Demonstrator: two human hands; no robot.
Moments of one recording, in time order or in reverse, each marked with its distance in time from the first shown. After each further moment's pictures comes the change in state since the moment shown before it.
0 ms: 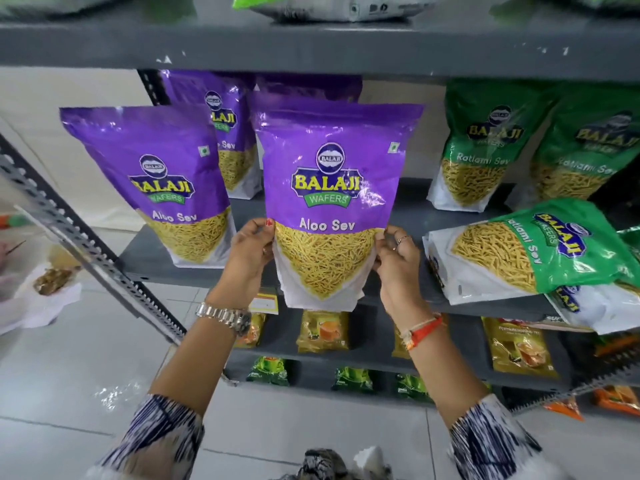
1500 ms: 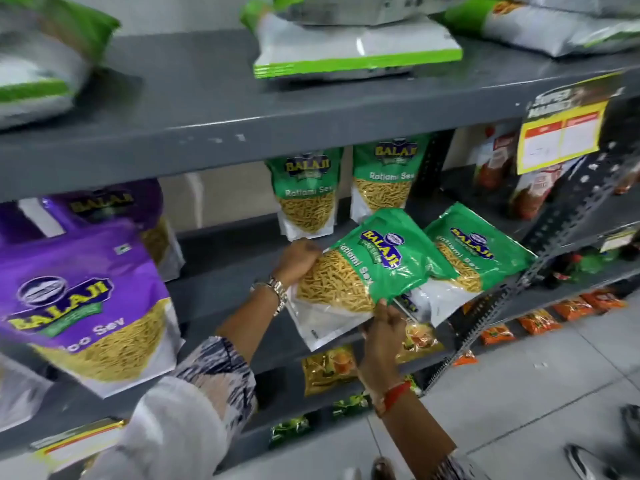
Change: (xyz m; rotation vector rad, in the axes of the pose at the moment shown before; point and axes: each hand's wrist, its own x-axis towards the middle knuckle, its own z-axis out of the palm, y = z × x) left_hand 0.066 -0.097 0.317 0.899 -0.564 0.078; right_hand 0.018 -0.018 -0.185 0.200 0.836 0.082
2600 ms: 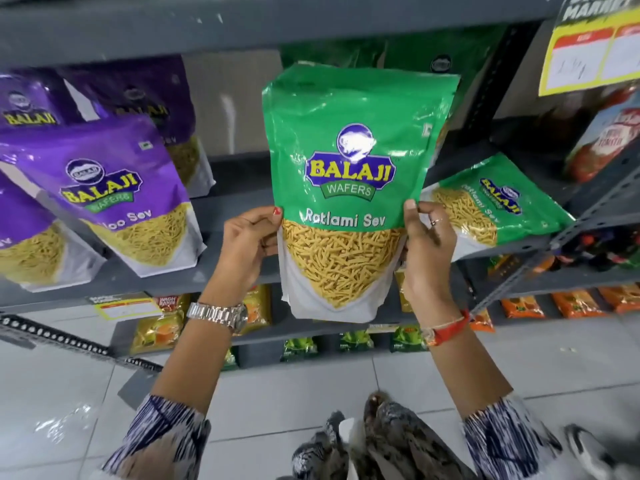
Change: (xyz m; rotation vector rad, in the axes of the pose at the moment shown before) left_hand -0.171 -0.014 -0.030 -0.810 0.239 0.026; right_hand 0.006 -0.082 -0.036 -0.128 -0.512 -0.350
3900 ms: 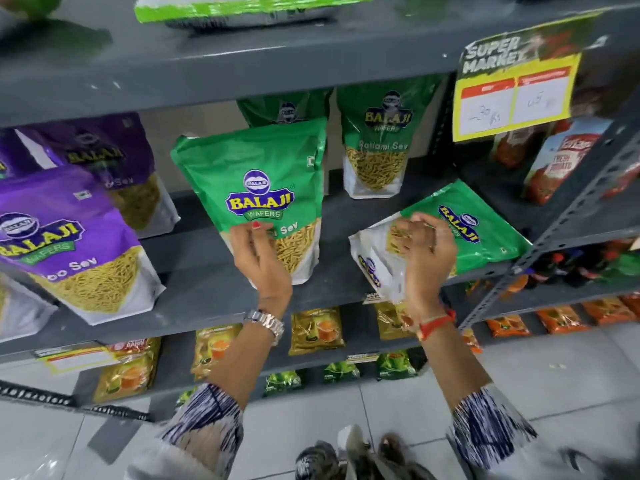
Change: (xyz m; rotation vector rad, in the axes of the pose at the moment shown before) left_hand 0.045 -0.042 0.107 0.088 0.578 0.657; right_hand 0.072 0.007 -0.049 -0.132 0.243 -0.084
